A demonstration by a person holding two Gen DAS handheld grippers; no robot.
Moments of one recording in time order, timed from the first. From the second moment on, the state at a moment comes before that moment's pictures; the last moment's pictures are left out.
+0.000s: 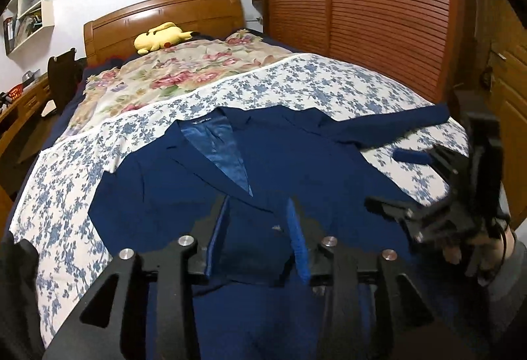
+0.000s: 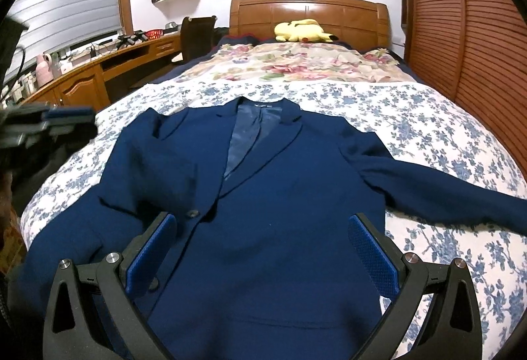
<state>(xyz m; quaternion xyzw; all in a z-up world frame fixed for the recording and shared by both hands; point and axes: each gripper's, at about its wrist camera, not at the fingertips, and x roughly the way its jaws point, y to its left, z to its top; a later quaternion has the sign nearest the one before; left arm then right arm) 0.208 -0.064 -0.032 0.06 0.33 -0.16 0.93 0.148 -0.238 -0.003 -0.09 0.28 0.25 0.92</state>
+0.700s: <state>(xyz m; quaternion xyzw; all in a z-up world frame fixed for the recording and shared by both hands) 0.157 0.030 -0.066 0.01 0.28 -0.08 0.96 0.178 -0.172 -0.036 -0.12 0.32 0.33 0.88</state>
